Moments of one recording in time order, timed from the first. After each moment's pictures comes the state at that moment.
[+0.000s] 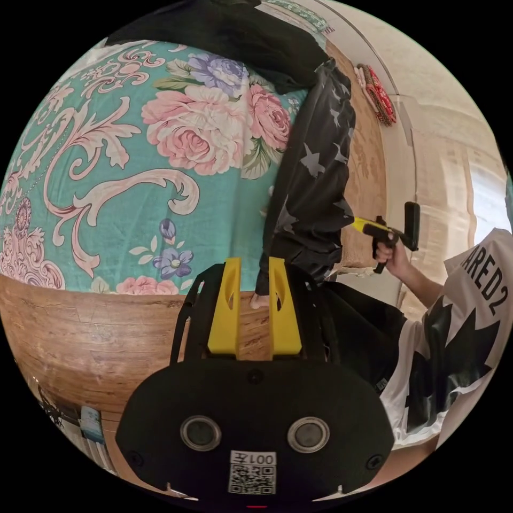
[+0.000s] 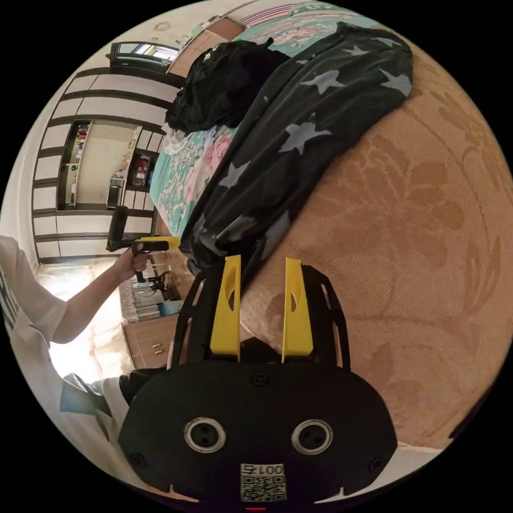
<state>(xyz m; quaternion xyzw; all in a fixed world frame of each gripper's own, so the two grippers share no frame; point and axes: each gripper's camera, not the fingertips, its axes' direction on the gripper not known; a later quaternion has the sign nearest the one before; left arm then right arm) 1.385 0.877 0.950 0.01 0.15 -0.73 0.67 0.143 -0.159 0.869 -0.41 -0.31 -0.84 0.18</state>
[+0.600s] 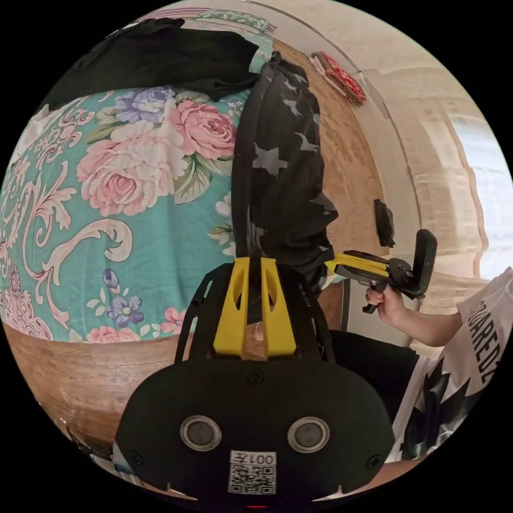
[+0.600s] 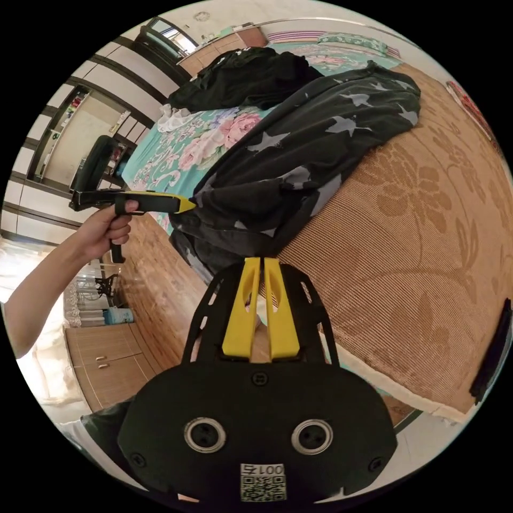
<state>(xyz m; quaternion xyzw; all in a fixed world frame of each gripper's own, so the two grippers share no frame) 1.404 0.882 0.943 0.04 0.10 -0.66 0.75 0.374 -0.153 0.939 -0.24 -0.35 -0.88 0.23</state>
